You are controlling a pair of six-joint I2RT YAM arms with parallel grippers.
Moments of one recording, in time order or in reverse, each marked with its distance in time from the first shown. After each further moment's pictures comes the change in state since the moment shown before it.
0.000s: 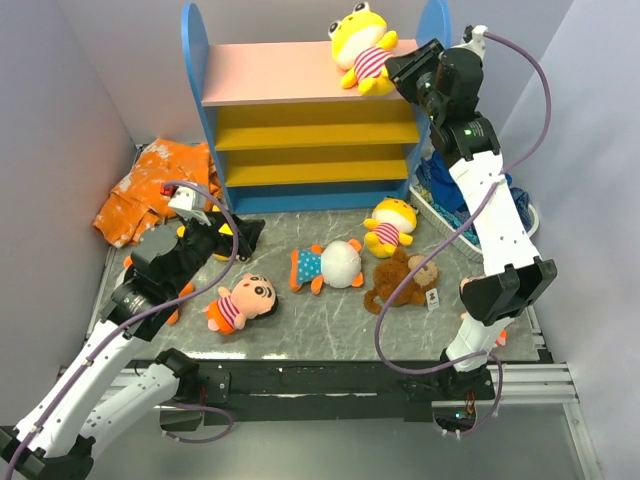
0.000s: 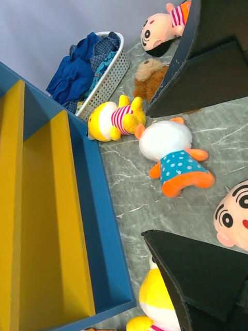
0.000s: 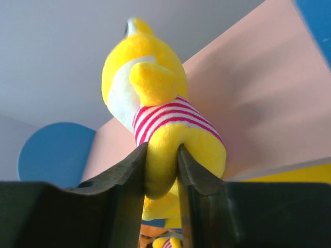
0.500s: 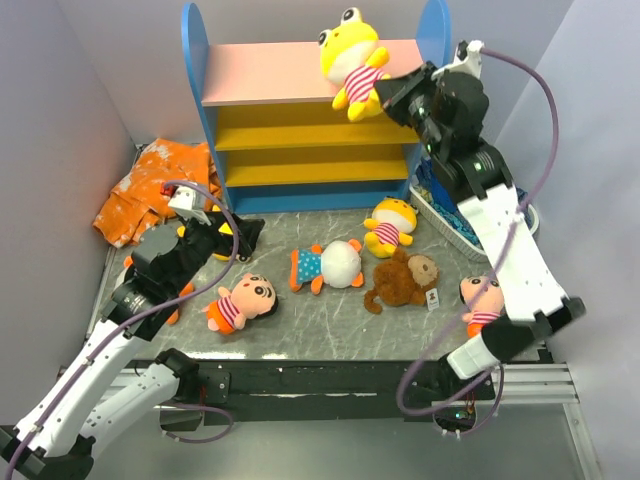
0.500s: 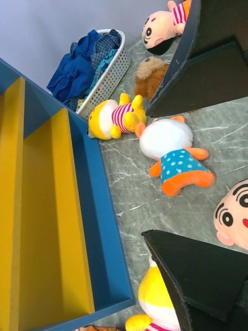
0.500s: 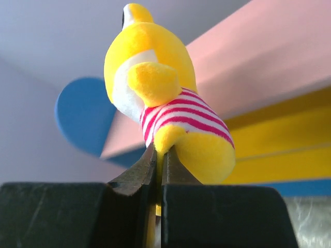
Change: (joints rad) left arm 0.000 0.006 0.000 0.000 -0.011 0.000; right arm 0.183 -0.259 -0.177 -0.068 0.098 -0.053
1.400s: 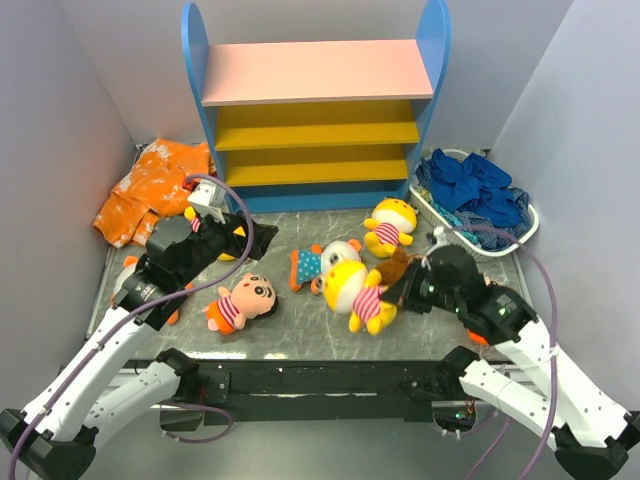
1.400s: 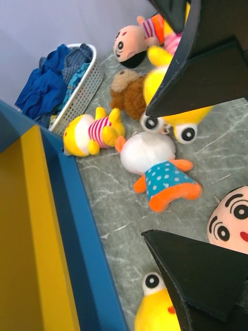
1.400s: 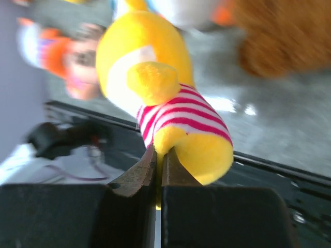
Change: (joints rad) left arm 0.000 0.080 0.007 -0.001 0.143 0.000; right arm 0.193 -0.815 -1.136 -0.461 -0.271 0.140
